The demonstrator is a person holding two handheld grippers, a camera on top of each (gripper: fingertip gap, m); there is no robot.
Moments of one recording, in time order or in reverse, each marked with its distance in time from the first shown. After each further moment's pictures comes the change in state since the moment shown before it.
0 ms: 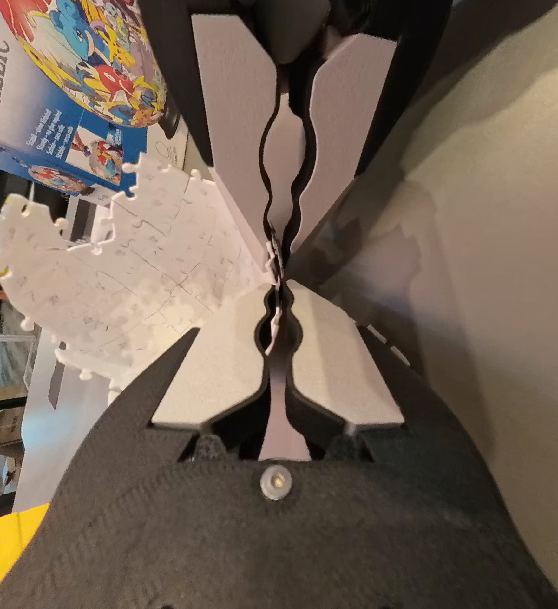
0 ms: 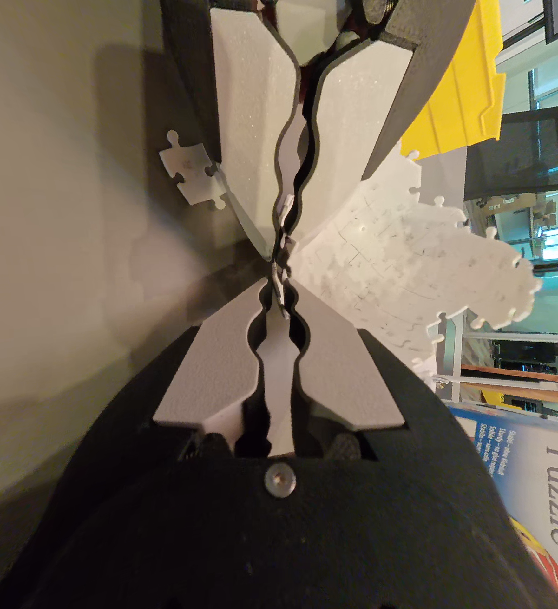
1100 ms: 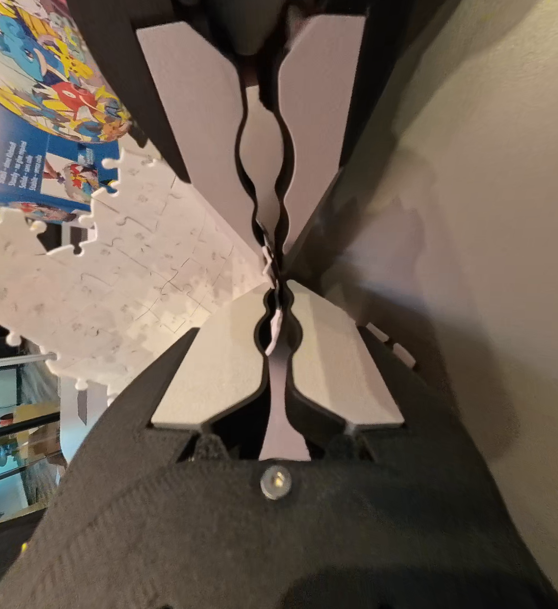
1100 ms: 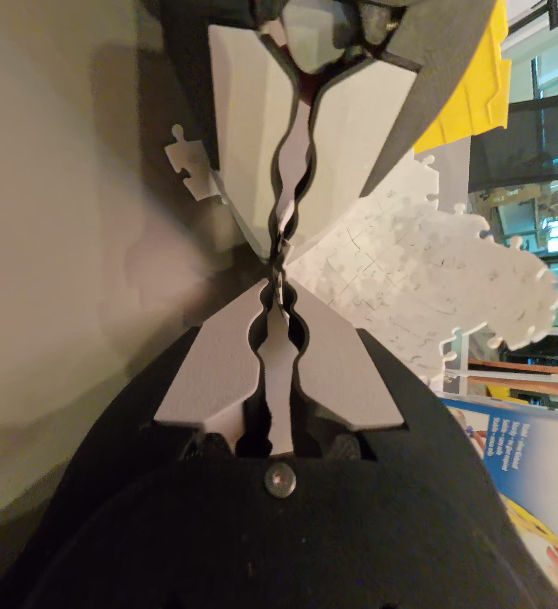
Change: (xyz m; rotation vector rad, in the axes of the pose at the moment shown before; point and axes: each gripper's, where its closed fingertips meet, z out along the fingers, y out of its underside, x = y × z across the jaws) left arm 0.005 0.001 0.007 -0.063 0.045 0.140; right arm -0.005 0.003 0.000 -0.009 0.000 0.020
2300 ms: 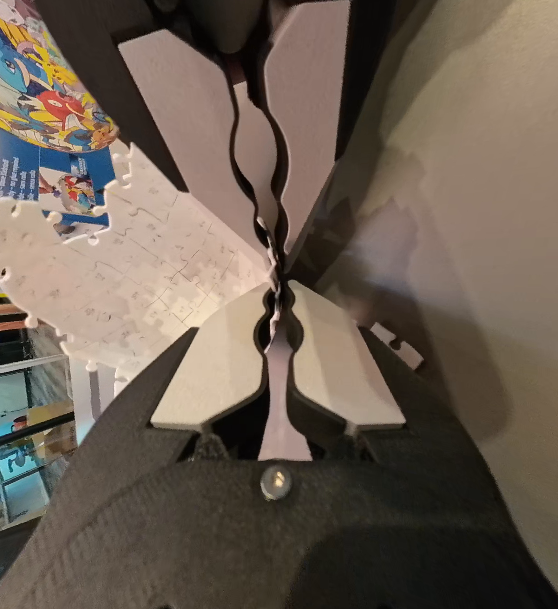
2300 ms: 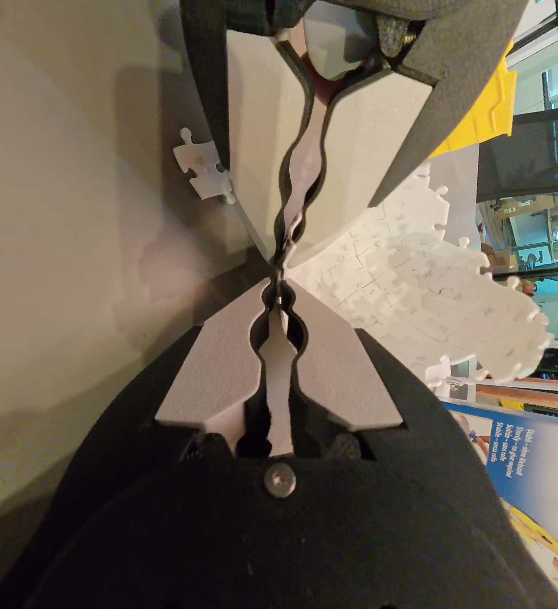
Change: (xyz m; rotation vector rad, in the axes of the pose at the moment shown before) left arm -0.003 -0.003 0.000 -0.049 0.036 0.054; right arm -0.001 -0.001 -0.004 0.032 -0.032 0.003
